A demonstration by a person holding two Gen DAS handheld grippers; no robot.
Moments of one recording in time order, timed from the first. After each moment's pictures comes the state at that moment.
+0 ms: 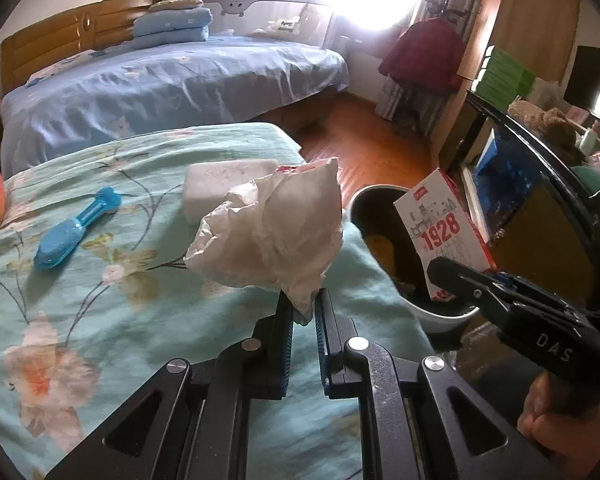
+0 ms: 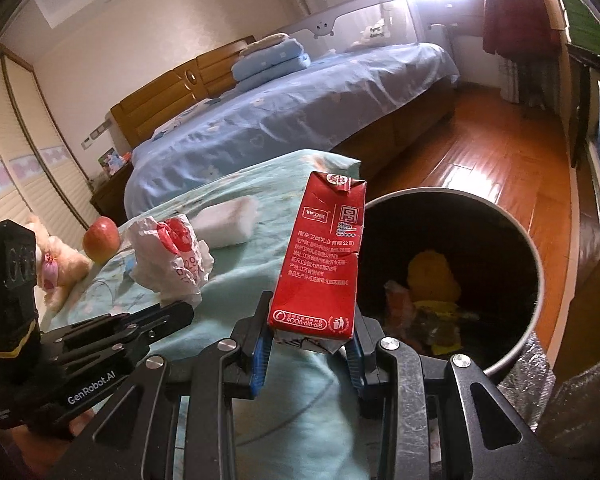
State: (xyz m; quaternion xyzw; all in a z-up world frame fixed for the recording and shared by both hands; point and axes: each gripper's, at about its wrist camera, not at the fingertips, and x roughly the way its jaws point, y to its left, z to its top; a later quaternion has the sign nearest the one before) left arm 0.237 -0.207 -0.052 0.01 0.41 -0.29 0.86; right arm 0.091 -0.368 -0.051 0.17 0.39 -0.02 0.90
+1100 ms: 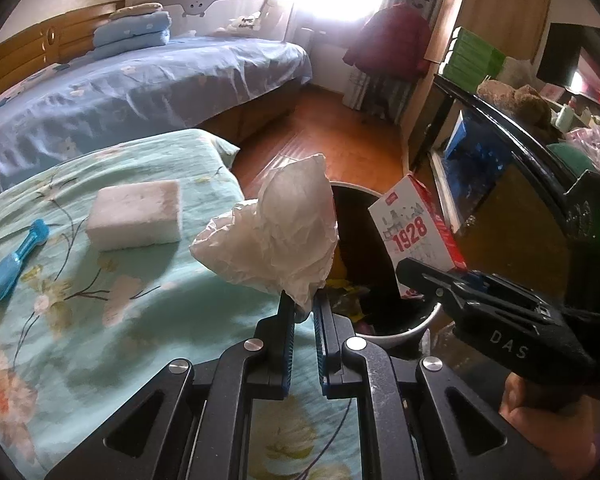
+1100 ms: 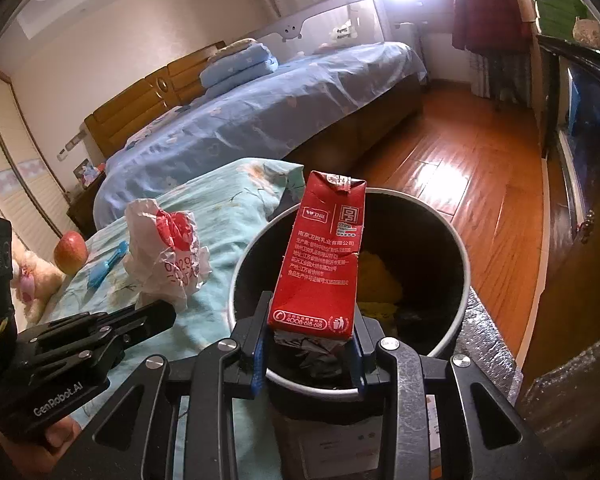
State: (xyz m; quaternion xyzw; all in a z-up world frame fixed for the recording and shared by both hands) left arm 0.236 -0.273 -0.050 0.03 0.41 -0.33 0.85; right arm 0.077 -0.424 -0.059 0.18 0.40 -0.07 0.90
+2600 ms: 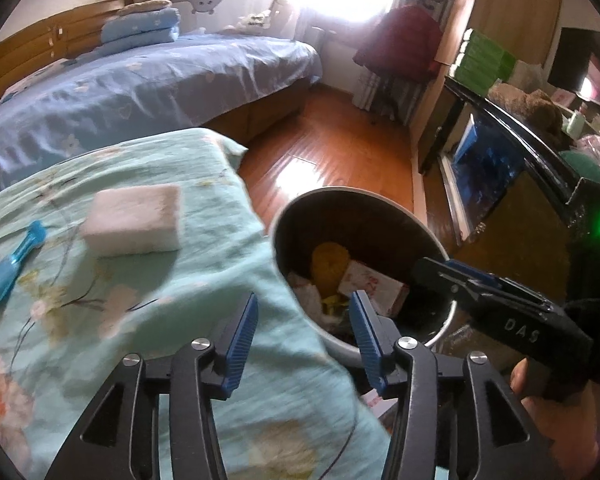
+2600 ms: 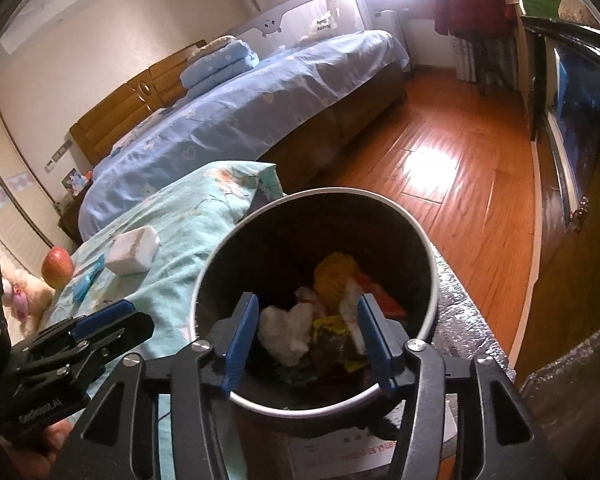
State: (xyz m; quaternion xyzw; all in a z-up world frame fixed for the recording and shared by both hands) left arm 0.237 -0.266 -0.053 0.02 0.42 -0.31 0.85; right arm 0.083 -0.454 -0.068 0.20 0.41 -0.09 0.89
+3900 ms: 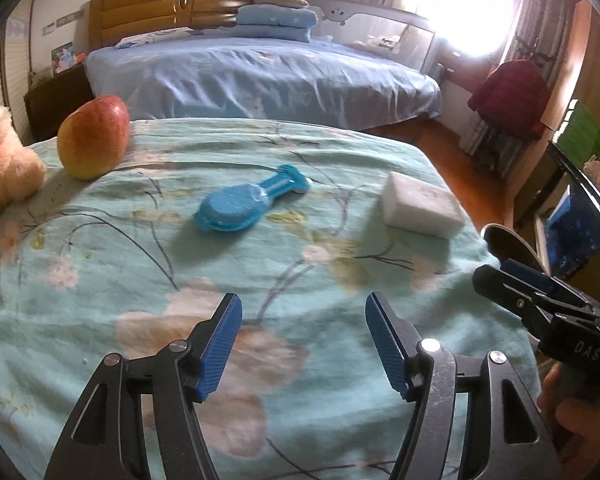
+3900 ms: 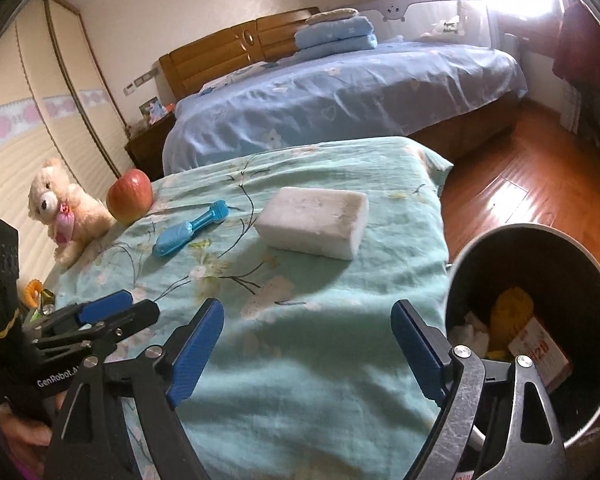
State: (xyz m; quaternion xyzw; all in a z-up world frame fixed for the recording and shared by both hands) left arm 0.238 -0.090 -0.051 -0.04 0.42 -0.14 0.89; right arm 0.159 -0.299 -0.070 0.10 0.43 0.07 0.90
